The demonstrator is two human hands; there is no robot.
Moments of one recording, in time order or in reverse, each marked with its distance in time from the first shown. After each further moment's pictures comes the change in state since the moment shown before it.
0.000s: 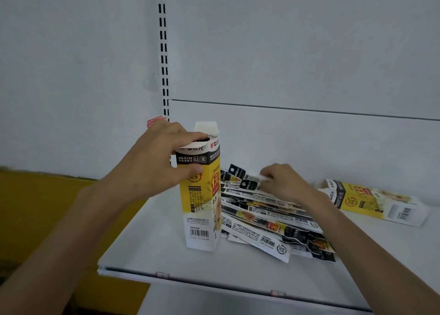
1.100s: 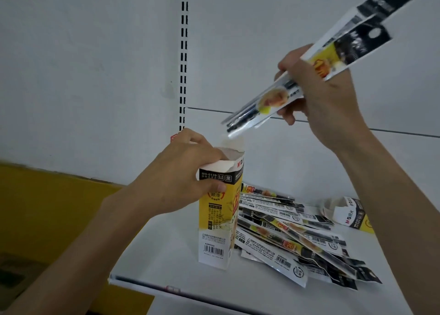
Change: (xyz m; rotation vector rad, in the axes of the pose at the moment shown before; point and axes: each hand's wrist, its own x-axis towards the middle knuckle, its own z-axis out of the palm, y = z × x) left_hand -0.001 0.013 -0.005 -0.041 -0.140 -0.068; right_hand -0.026 -0.103 -0.120 1.025 0.475 -0.608
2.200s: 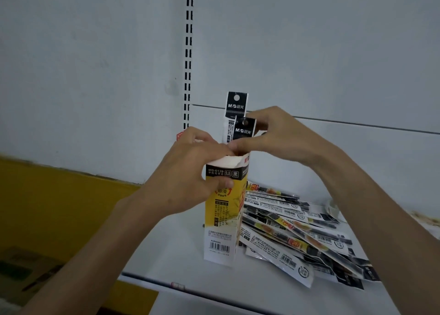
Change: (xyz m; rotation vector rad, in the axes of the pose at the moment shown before) left_hand -0.002 0.001 0.009 -0.100 0.126 -0.033; right_hand -0.006 0.039 0.024 -0.517 -0.487 0.203
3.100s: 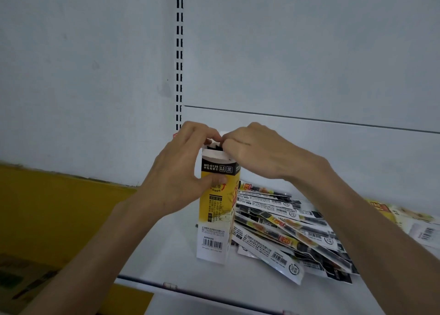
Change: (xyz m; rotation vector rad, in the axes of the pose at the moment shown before) left_hand 0.005 -0.010 0.014 0.013 0.145 0.104; right_hand -0.013 -0.023 0.017 -0.389 -0.118 0.127
